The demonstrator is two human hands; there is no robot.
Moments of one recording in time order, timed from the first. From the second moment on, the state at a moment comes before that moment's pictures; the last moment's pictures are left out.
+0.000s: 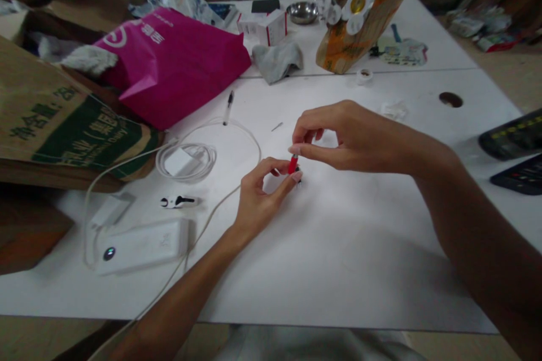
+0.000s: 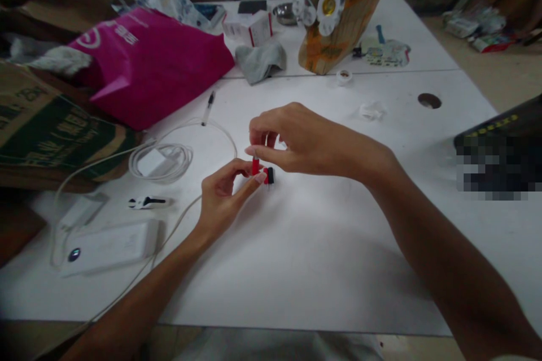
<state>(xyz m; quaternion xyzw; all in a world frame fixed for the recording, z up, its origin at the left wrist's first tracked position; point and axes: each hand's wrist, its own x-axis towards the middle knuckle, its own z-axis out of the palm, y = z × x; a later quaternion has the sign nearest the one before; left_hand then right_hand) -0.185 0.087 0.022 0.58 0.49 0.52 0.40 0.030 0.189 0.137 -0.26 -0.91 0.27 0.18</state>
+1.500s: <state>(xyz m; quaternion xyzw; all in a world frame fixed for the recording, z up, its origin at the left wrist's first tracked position) -0.184 0.082 0.019 0.57 0.48 0.51 0.43 0.037 0.192 0.136 -0.23 -0.93 0.26 0.14</state>
